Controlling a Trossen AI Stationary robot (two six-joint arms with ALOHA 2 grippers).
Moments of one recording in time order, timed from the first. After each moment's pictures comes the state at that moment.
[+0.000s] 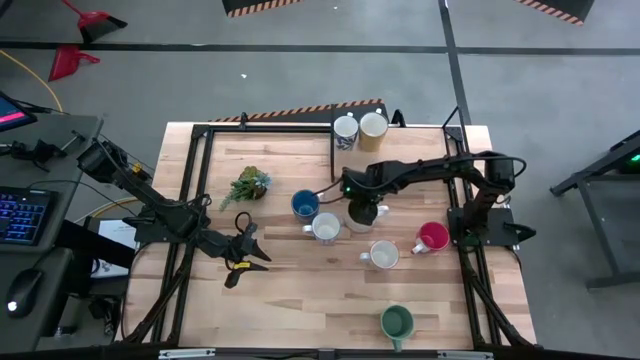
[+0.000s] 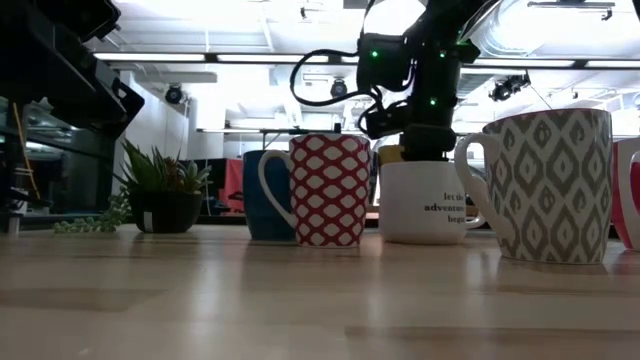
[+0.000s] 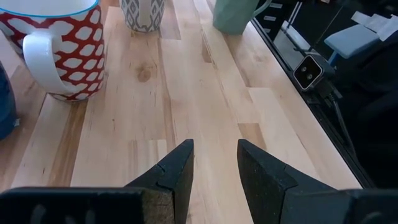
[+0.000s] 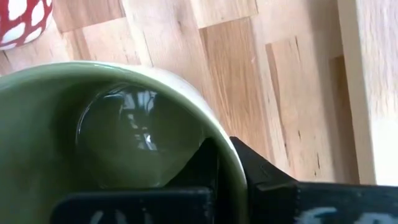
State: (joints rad) left arm -0.59 1.08 0.29 0.31 -0.25 -0.36; right arm -0.16 1.76 1.16 -0.76 0.11 0.08
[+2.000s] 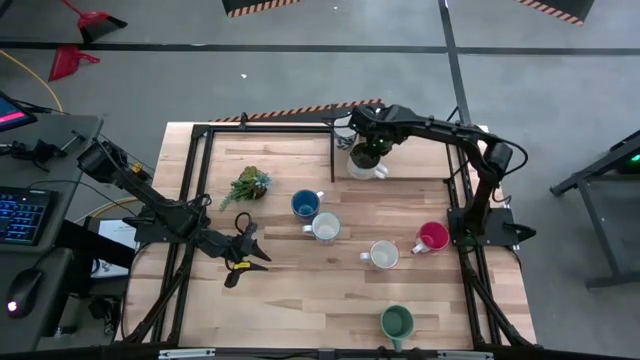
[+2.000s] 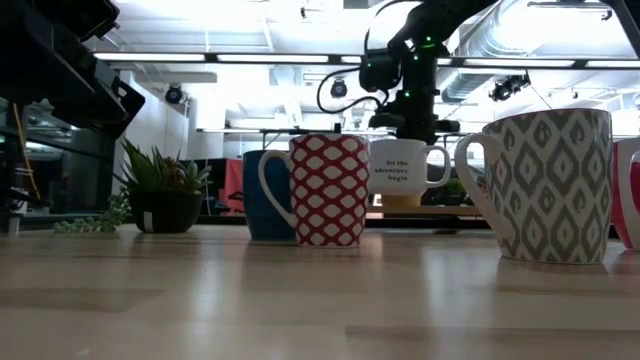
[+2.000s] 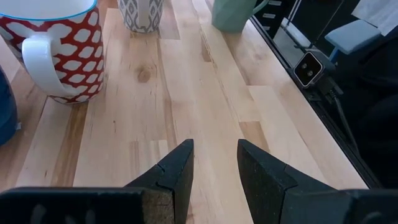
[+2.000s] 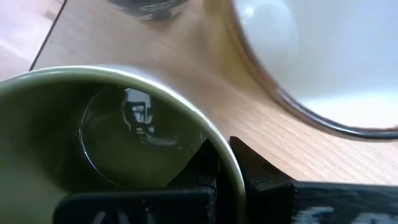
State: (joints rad) left arm -0.59 1.08 0.29 0.31 -0.25 -0.34; right arm -0.53 1.81 1.49 -1.07 0.15 0.47
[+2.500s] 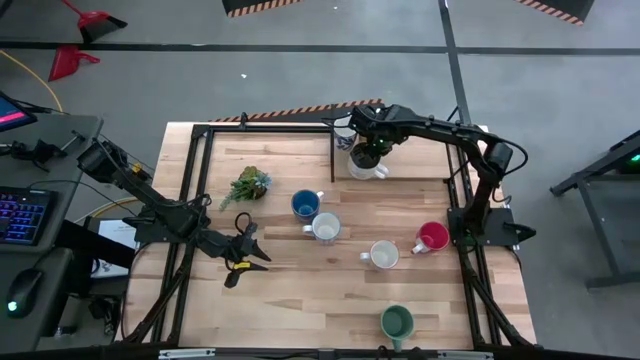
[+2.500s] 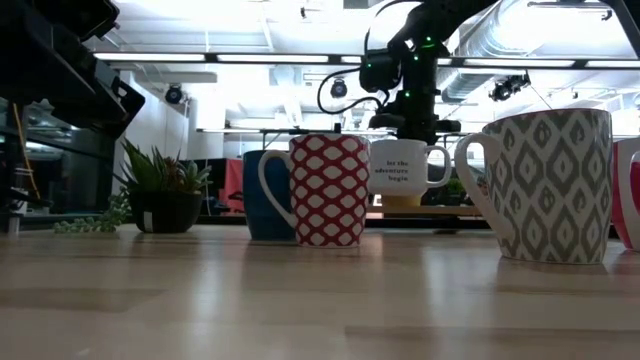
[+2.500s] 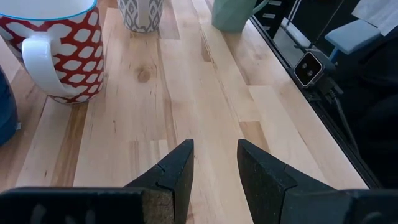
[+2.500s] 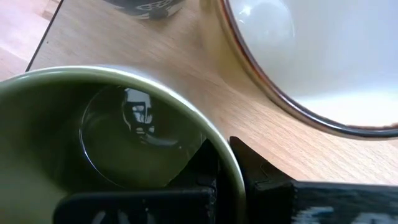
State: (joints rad) left arm -0.59 1.08 0.29 0.31 -0.25 -0.34; right arm -0.53 1.81 1.49 -1.08 0.16 0.47
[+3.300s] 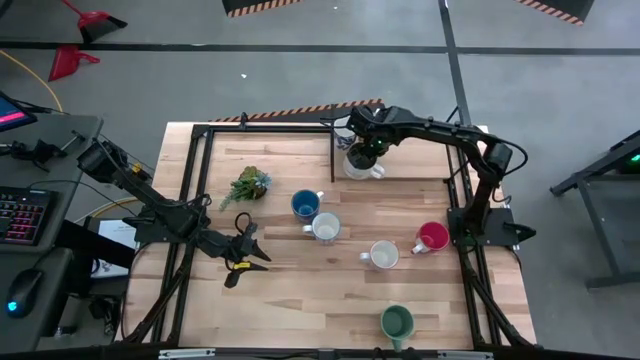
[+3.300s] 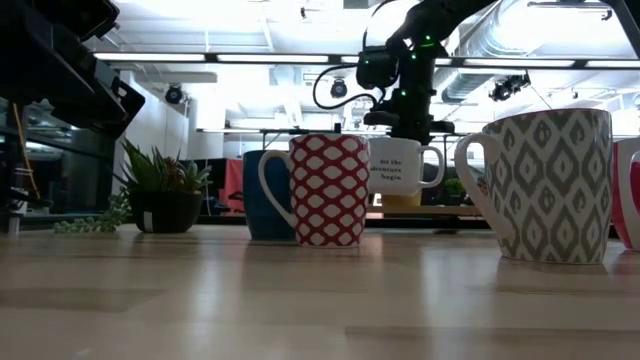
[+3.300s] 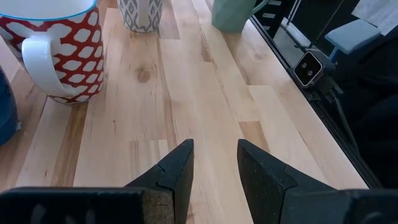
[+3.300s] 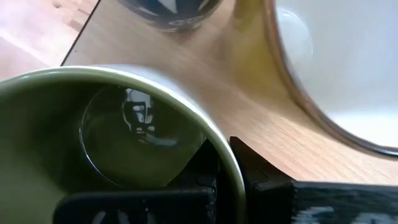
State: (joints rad) left arm -0.59 1.08 0.29 0.31 -0.25 -0.34; right arm -0.52 1.81 1.49 -1.03 0.15 0.45
